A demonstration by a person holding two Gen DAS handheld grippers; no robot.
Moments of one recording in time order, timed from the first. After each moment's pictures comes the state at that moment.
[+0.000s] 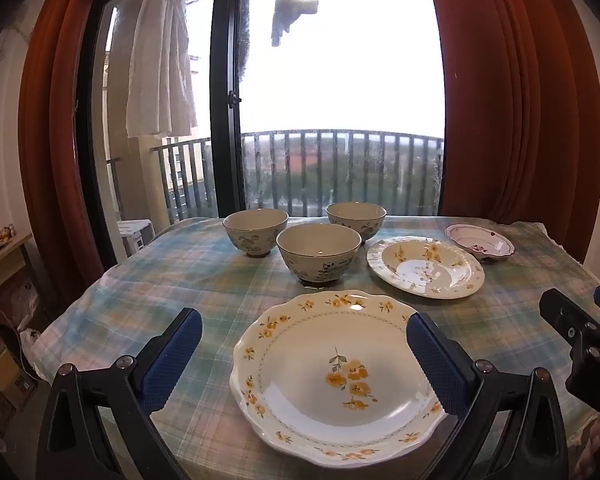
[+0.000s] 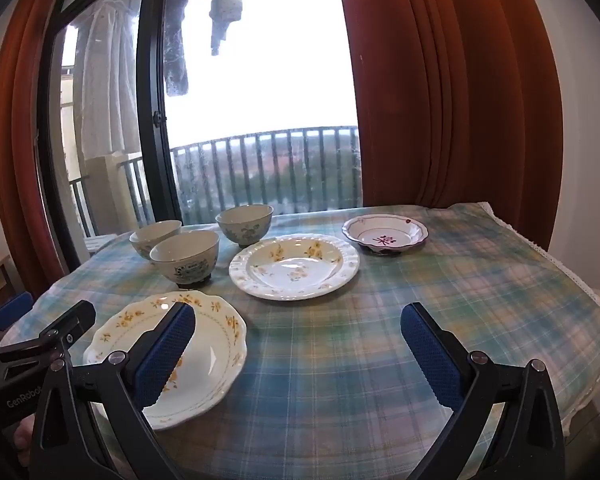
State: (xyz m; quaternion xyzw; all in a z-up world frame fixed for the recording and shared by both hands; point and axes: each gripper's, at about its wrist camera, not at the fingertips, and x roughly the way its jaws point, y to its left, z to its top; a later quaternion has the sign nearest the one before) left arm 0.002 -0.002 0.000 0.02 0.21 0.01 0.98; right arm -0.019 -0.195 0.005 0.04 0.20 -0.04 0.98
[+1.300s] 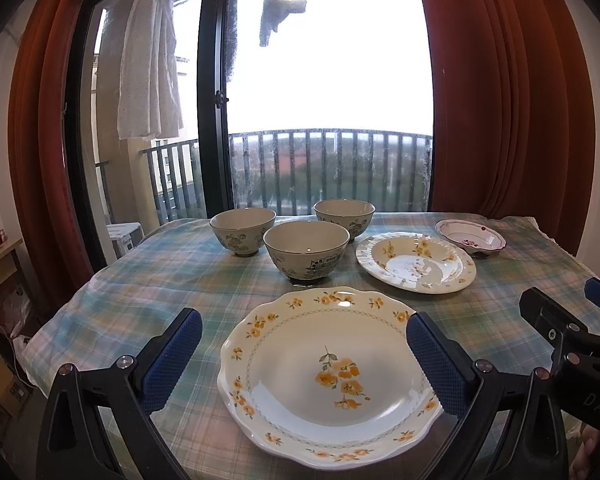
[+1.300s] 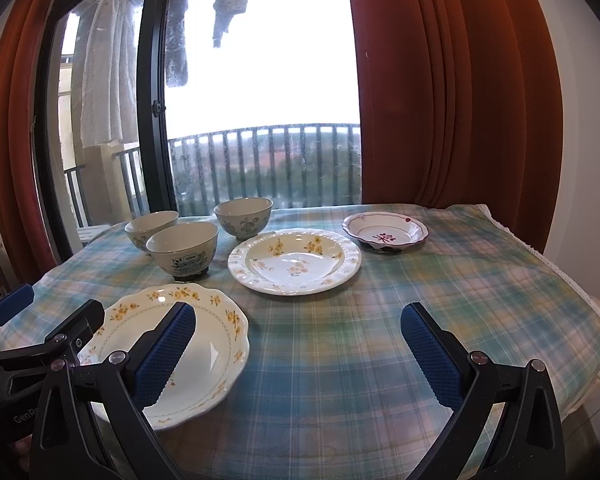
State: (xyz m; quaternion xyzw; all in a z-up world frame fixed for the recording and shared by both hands) left arm 0.005 -0.006 -0.011 0.01 0.21 -0.03 0.98; right arm -0.013 -0.184 -0.002 0.02 0.21 -0.05 0.98
